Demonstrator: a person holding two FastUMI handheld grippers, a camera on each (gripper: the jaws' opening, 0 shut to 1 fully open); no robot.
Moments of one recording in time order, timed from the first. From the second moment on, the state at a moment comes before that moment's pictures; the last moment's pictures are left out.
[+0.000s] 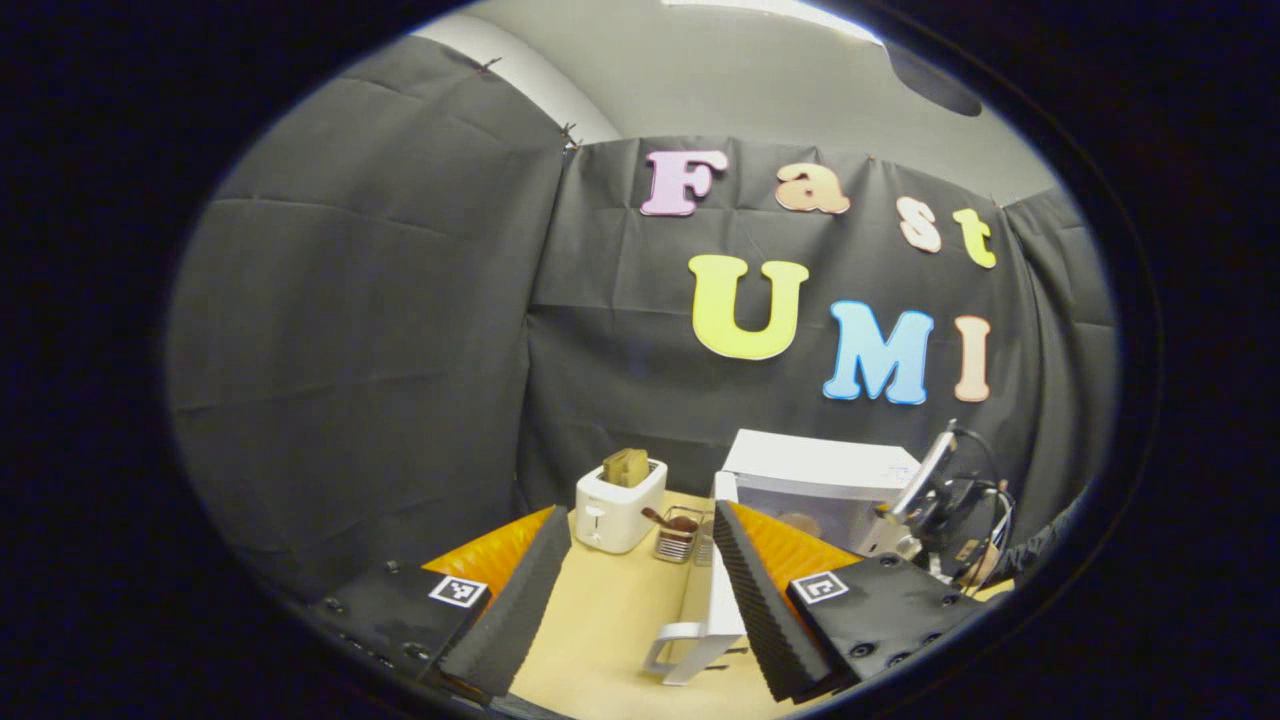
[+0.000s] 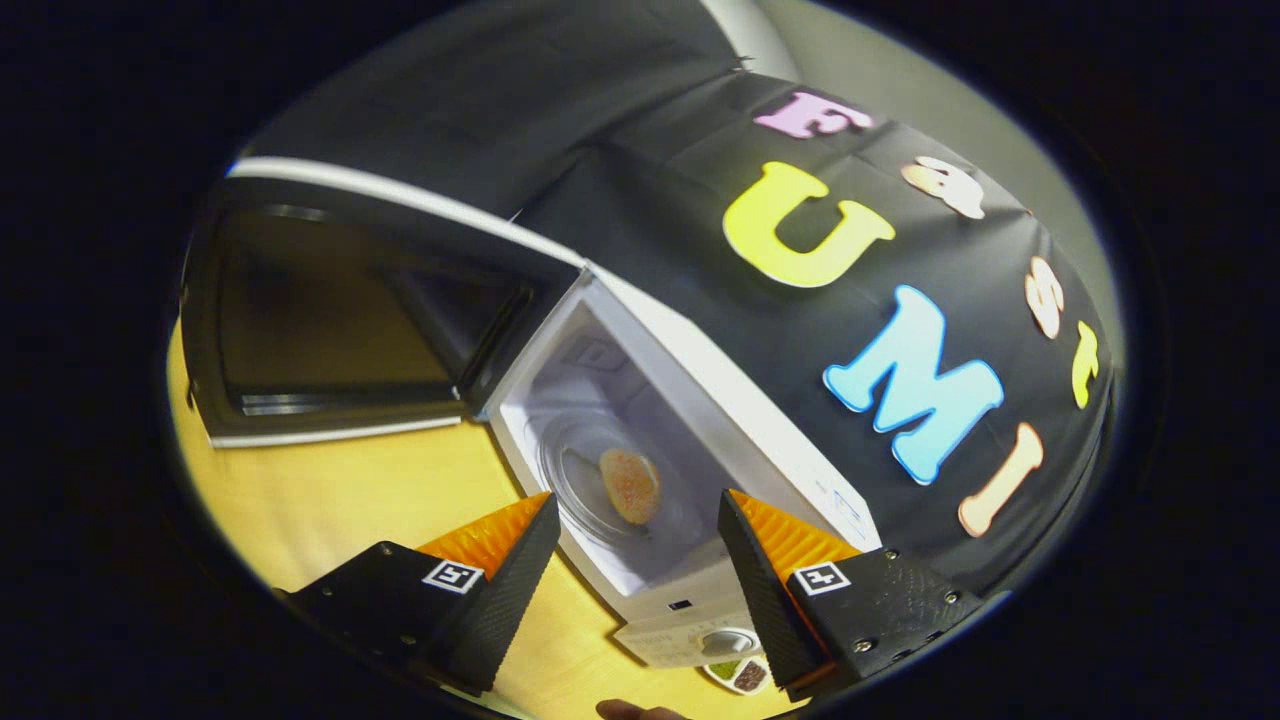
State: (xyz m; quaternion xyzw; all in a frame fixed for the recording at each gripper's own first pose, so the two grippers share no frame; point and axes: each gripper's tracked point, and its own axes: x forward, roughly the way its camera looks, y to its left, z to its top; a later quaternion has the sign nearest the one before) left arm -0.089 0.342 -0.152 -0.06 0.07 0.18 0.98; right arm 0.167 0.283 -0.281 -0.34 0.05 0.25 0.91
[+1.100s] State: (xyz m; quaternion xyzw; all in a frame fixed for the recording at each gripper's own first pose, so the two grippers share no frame) left arm -0.020 0.357 -0.200 -0.02 0.08 0.08 0.99; right arm 0.077 0.146 -0.101 -0.08 0.02 0.06 0.99
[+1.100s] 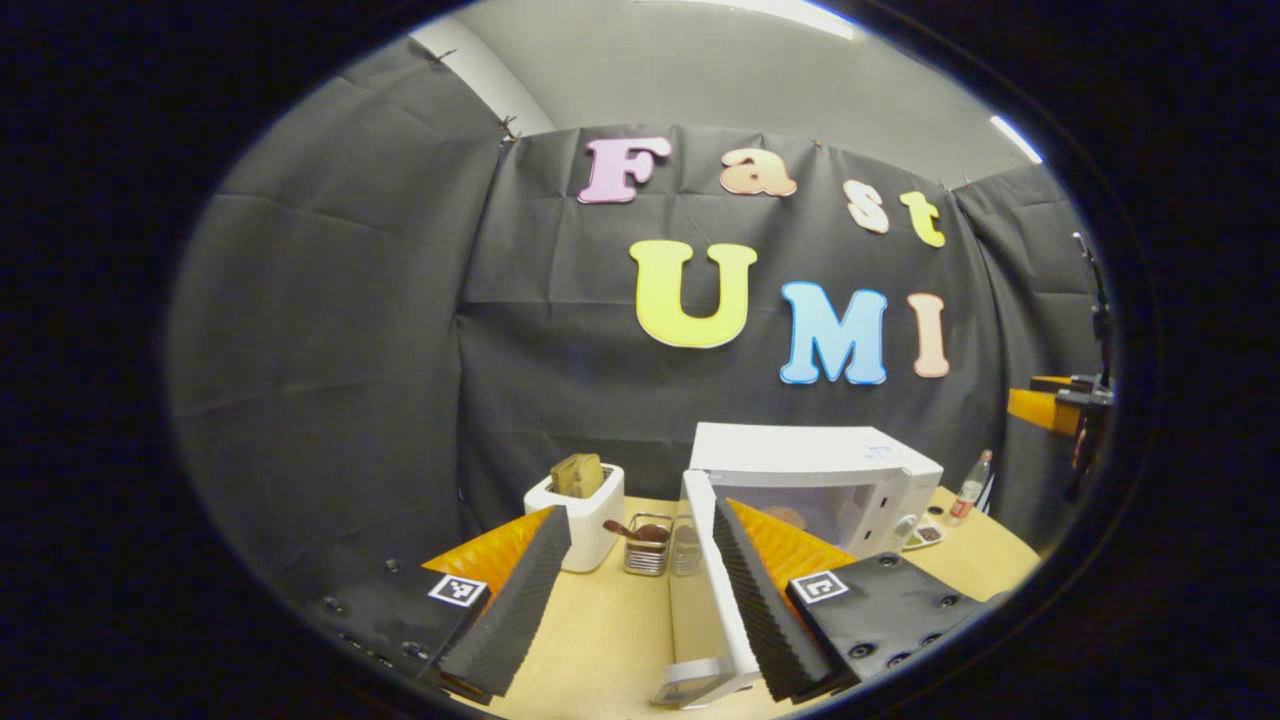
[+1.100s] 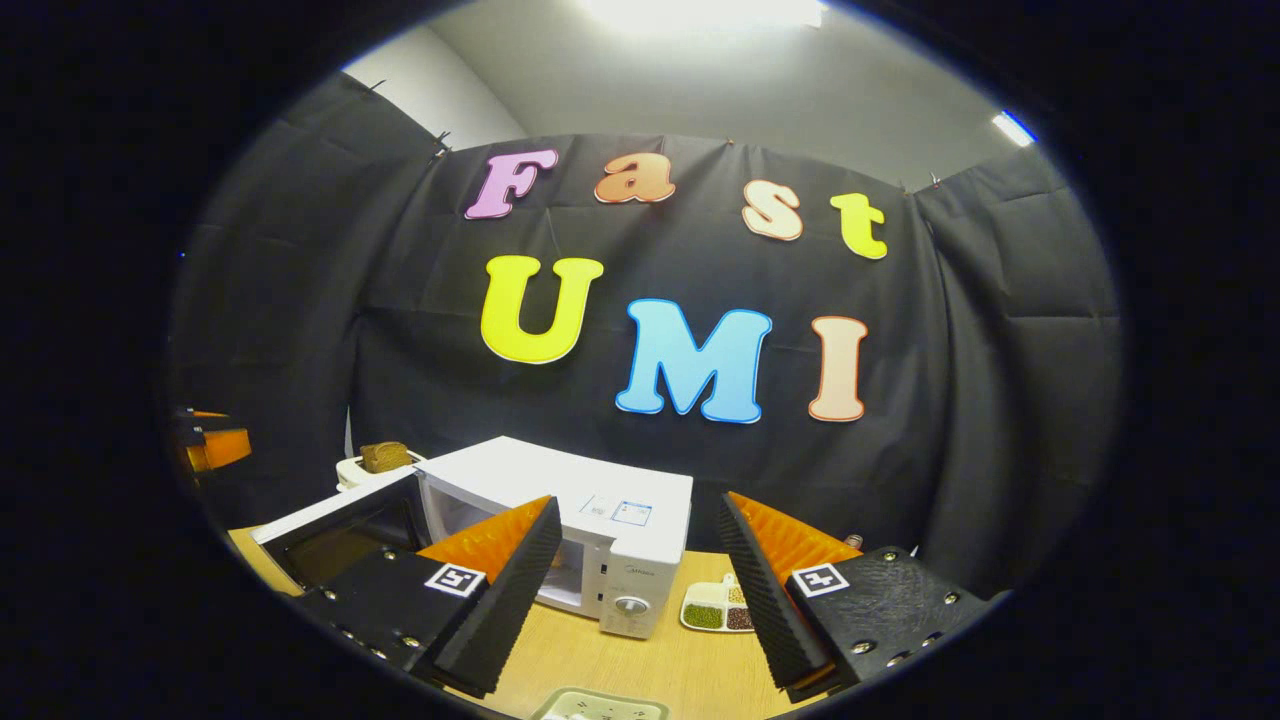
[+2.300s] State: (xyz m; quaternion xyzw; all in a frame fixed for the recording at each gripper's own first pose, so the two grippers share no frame) left arm 0.006 0.307 -0.315 0.02 0.17 0.02 0.98; right arm 0.040 0.097 -0.107 -0.07 0.04 -0.02 1.00
